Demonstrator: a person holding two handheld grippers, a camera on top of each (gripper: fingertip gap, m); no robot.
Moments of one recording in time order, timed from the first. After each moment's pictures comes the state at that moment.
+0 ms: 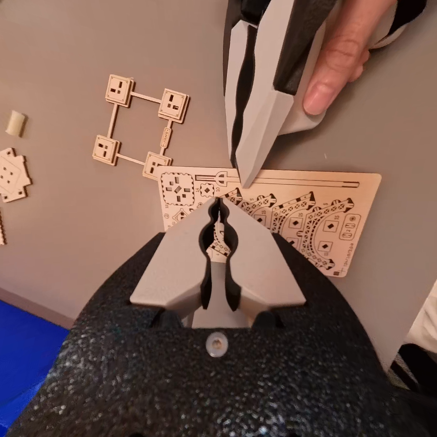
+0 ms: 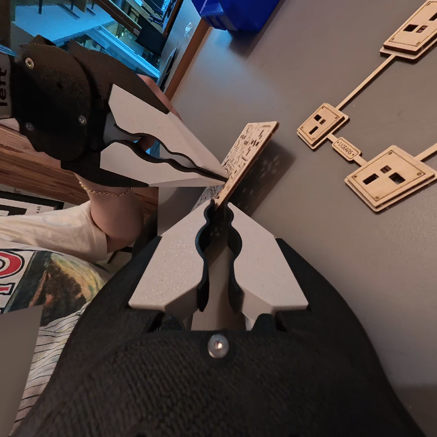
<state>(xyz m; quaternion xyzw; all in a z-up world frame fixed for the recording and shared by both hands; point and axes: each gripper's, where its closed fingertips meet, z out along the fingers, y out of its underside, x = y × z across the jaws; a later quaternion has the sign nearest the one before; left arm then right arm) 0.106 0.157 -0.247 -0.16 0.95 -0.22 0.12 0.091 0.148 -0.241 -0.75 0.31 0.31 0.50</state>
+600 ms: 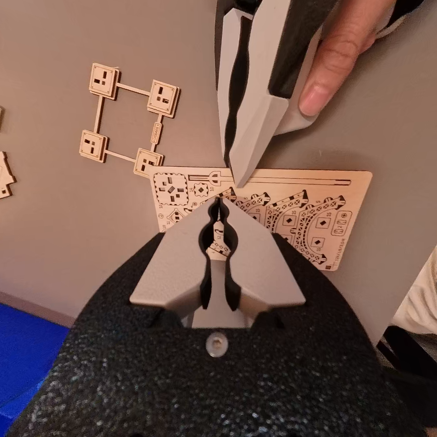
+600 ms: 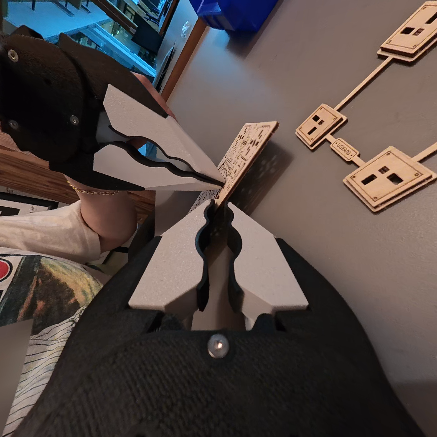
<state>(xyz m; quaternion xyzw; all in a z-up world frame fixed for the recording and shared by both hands) 0.101 0.157 -0.250 -0.16 0.96 -0.19 0.10 0.091 0.148 -0.242 -0.75 0.31 0.30 0.50</state>
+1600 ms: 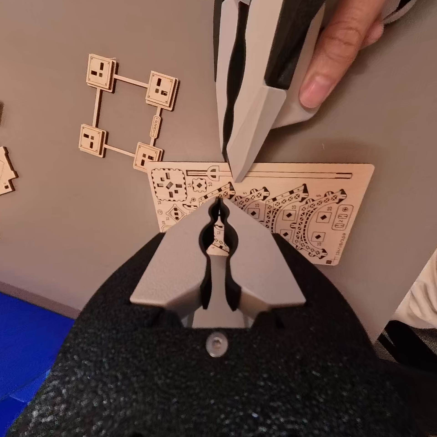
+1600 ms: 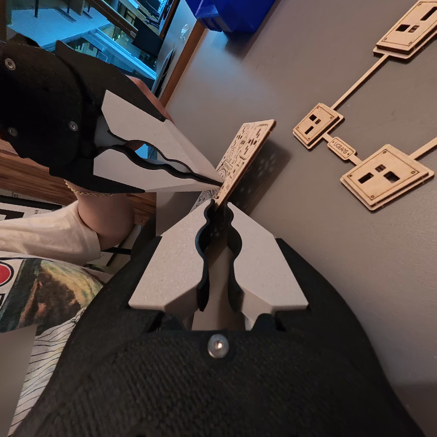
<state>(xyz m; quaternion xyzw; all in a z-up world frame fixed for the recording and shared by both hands) 0.100 0.160 -0.251 -0.15 0.97 -0.17 0.11 0.093 0.149 -0.242 -0.75 0.32 0.30 0.50</state>
